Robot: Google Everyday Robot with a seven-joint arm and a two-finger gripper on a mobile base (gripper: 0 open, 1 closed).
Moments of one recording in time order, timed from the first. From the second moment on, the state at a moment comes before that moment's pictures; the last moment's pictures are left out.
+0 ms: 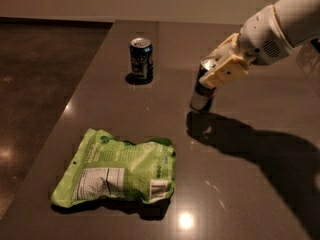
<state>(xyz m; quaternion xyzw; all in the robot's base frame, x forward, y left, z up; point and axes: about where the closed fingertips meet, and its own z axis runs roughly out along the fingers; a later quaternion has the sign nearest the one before) 0.523 -0.116 0.961 -0.57 0.73 0.18 0.32</state>
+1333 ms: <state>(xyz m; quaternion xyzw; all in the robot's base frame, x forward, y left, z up) 0.478 -0.044 0.944 -0.67 0.66 0.18 0.29</state>
